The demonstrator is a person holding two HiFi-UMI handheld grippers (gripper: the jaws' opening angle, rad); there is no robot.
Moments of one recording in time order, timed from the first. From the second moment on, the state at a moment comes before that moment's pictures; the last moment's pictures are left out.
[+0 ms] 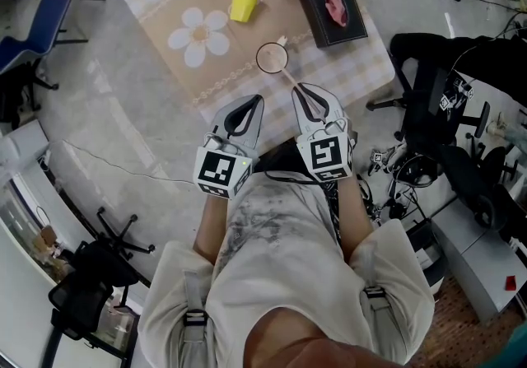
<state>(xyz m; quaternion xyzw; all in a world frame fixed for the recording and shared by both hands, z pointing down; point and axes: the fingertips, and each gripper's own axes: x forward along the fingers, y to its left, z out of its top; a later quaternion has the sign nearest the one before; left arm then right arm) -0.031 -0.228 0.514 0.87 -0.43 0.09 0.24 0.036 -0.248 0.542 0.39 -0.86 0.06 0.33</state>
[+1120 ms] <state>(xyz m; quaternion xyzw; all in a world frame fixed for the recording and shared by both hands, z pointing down) -0.041 -0.194 0.480 0.89 -0.41 0.07 0.20 0.029 -0.211 0.487 0.43 -0.85 0.02 0.30</state>
